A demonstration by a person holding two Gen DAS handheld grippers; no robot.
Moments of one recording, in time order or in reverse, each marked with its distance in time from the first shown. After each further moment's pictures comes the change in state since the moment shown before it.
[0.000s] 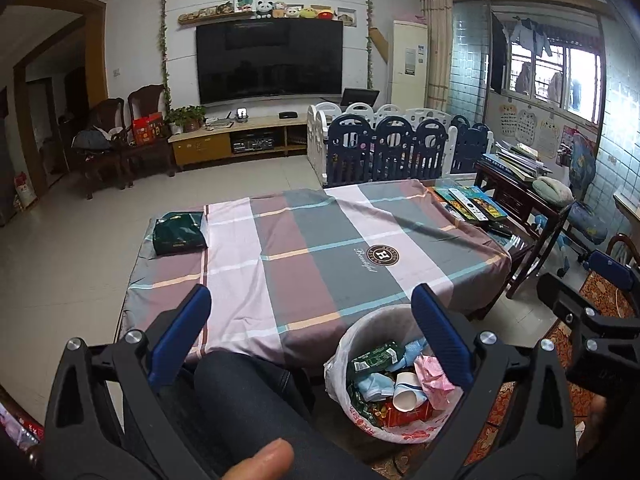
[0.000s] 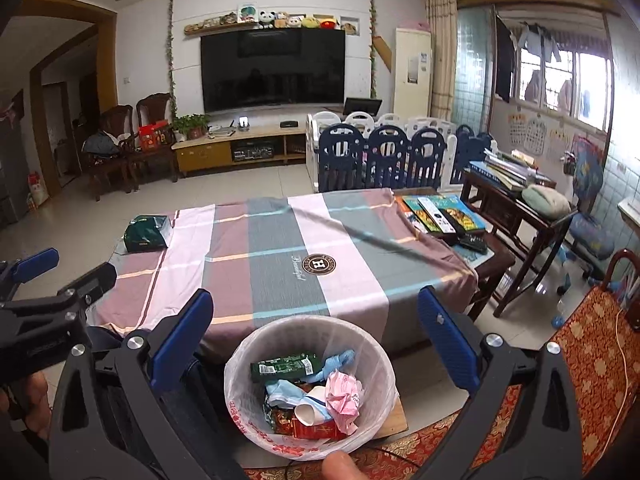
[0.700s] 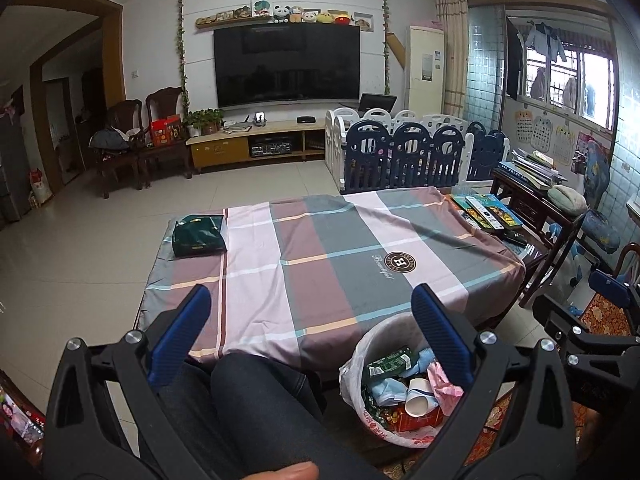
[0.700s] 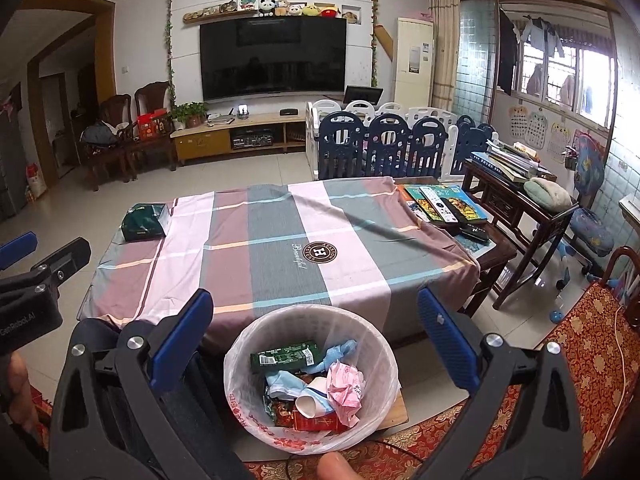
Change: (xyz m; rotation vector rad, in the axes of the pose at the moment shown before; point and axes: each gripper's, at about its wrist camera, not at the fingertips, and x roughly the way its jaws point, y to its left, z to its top) left arm -0.006 0.009 0.004 -0.010 -0.013 0.051; right arm 0.014 0.006 -0.005 0.004 0.053 -0.003
